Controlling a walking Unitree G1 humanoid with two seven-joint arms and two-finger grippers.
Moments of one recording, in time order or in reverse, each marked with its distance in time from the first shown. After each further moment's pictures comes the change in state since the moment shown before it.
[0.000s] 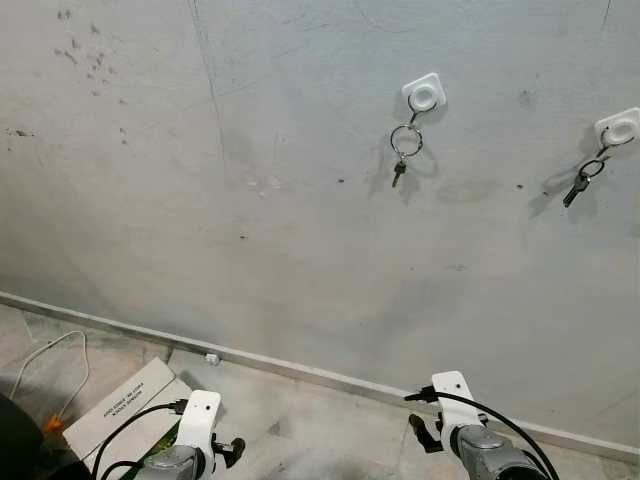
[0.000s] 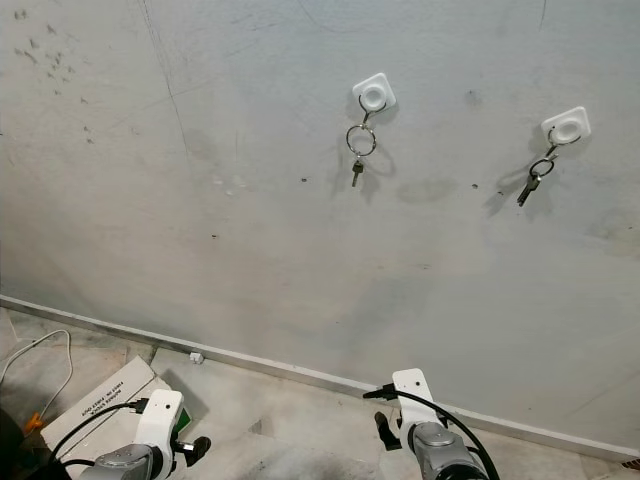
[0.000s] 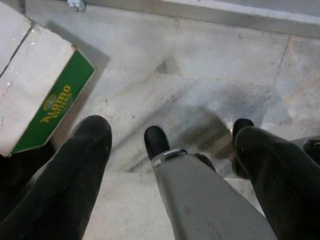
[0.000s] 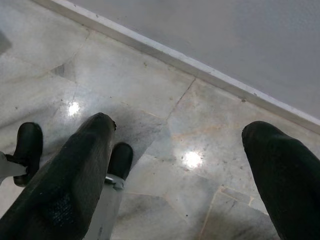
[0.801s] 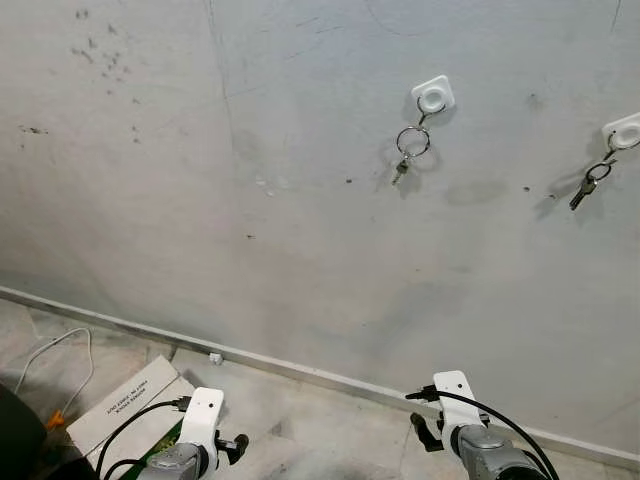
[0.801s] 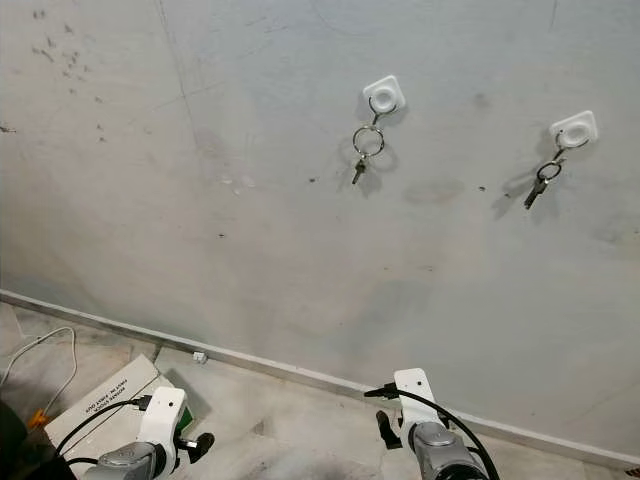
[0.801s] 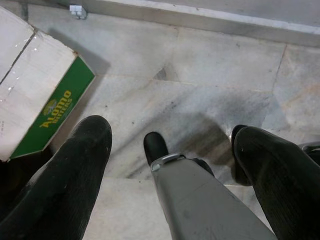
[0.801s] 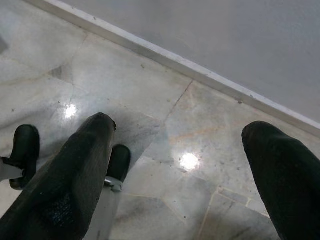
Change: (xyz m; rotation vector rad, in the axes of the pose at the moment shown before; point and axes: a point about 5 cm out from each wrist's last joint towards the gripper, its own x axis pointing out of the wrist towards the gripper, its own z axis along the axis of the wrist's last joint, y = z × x) left arm 0.000 -0.001 0.002 0.002 -0.024 -0.002; right arm 0.000 -0.001 0.000 0.002 -0.001 -0.018
